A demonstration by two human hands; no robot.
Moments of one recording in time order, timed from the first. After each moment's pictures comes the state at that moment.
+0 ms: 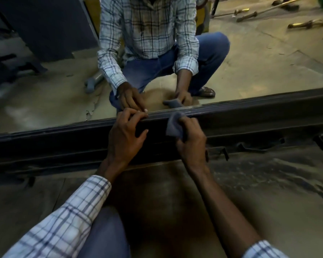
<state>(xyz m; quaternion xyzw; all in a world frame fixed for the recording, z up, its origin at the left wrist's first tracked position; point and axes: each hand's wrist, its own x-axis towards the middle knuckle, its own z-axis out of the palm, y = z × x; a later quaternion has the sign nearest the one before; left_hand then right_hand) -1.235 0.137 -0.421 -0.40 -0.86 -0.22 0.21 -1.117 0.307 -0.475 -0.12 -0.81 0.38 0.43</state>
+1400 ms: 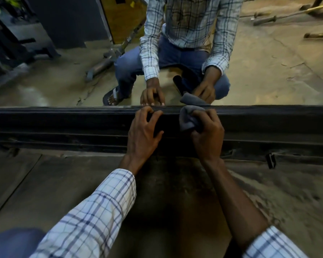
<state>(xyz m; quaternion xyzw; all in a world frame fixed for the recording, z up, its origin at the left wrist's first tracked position) -1.076 0.372 -0.444 -0.34 -0.89 -0.19 0.24 -0.987 0.563 -0.460 -0.09 -0.83 0.34 0.44</state>
